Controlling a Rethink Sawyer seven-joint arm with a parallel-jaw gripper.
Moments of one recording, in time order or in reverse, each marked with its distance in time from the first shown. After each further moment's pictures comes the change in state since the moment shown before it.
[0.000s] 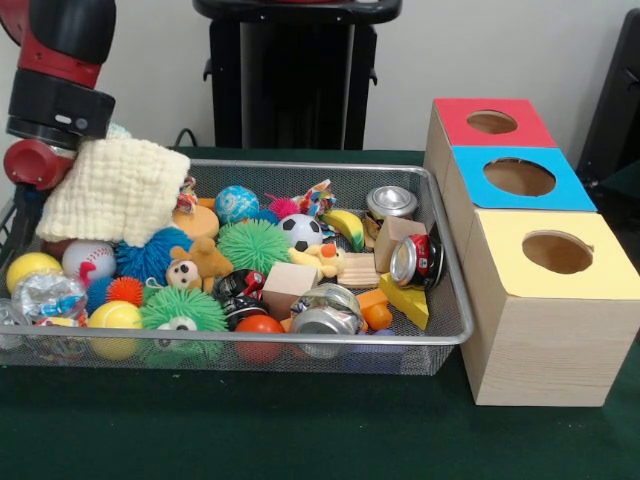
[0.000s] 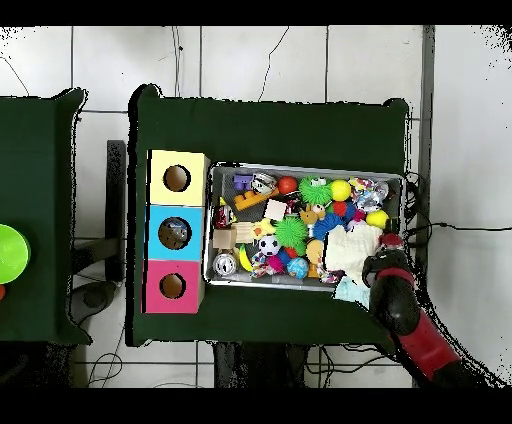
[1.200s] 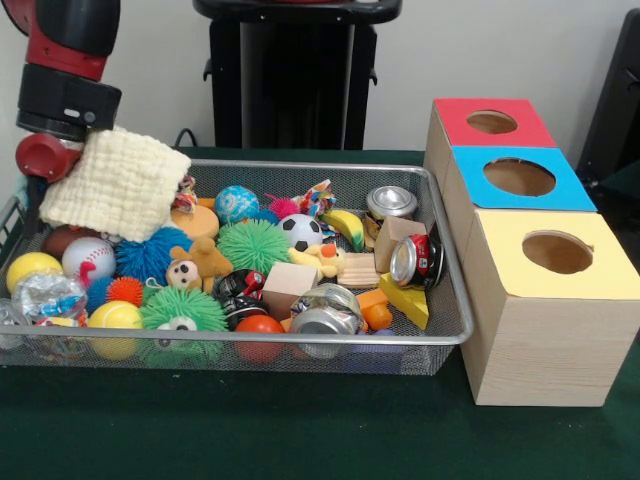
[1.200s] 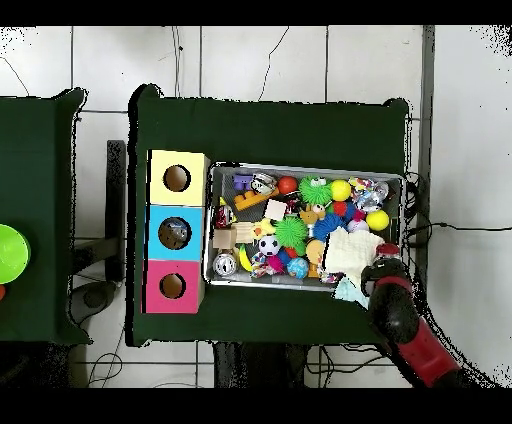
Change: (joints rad) arm 0.020 -0.009 -0.061 0.023 0.006 0.020 0.000
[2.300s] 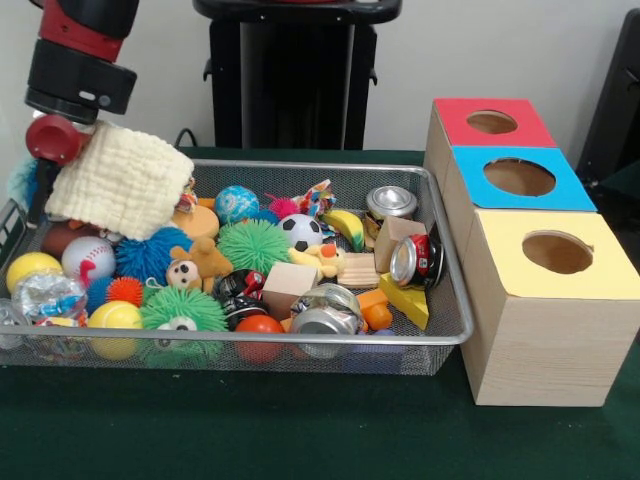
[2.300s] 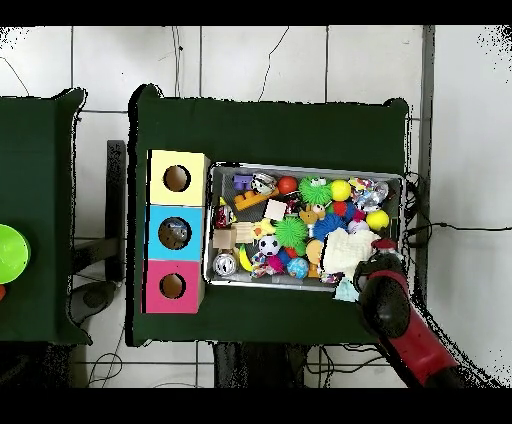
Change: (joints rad) arm 0.175 -0.106 -0.110 0.036 0.110 0.005 -0.002
